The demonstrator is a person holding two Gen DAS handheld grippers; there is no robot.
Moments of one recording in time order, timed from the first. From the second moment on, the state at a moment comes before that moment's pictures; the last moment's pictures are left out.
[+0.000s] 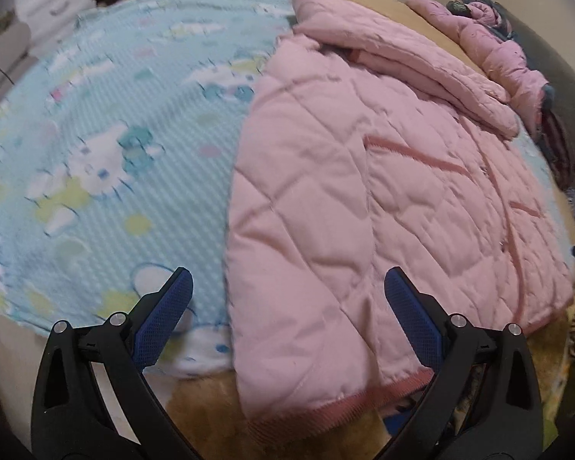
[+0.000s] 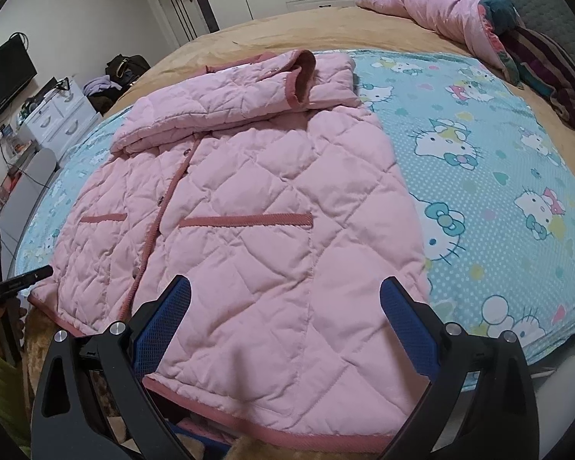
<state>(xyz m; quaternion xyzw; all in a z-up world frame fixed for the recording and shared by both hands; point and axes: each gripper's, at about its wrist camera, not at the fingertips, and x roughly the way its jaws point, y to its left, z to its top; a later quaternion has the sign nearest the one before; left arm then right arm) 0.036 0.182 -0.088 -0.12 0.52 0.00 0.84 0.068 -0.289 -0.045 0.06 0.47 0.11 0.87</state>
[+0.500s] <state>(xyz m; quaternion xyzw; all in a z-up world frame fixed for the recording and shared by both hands) 0.035 0.172 -0.089 -0.11 0.52 -0.03 0.85 0.046 -0.332 -0.054 0.07 0.50 0.08 0.86</state>
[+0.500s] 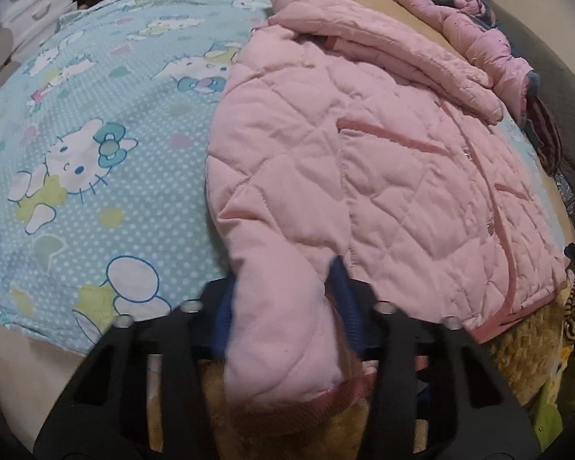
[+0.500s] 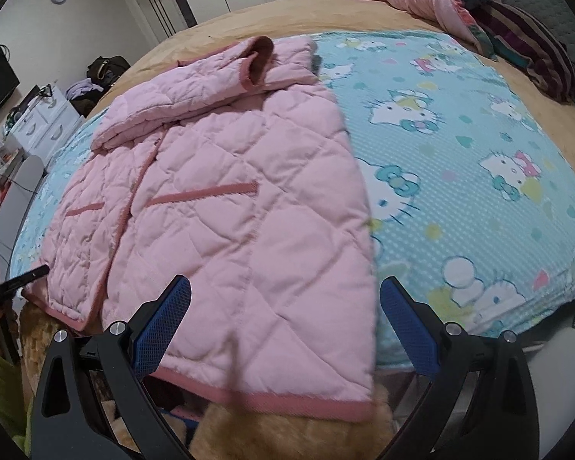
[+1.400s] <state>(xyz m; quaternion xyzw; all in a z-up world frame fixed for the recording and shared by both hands) 0.031 0.162 -0.082 -0.11 0.51 -0.03 0.85 0.036 -0.342 -0.077 0.14 0.52 0.22 0.81</state>
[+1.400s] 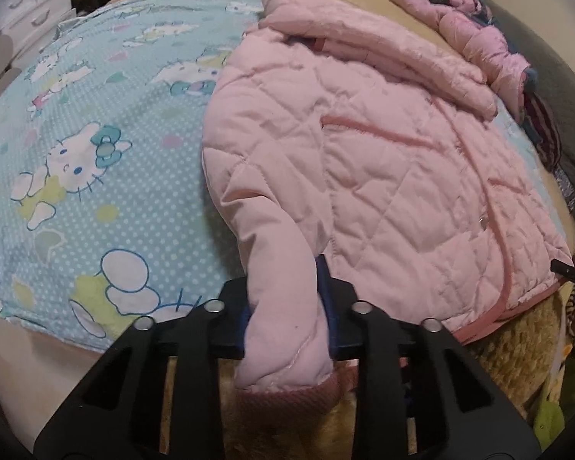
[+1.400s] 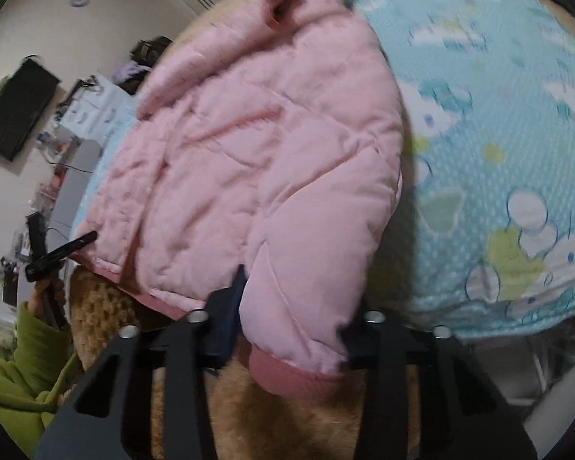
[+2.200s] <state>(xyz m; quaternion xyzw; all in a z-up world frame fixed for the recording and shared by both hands) 0.063 0.140 0.035 -0.09 0.36 -0.06 0.93 0.085 -0.345 0.028 0.21 0.35 0.24 0.88</state>
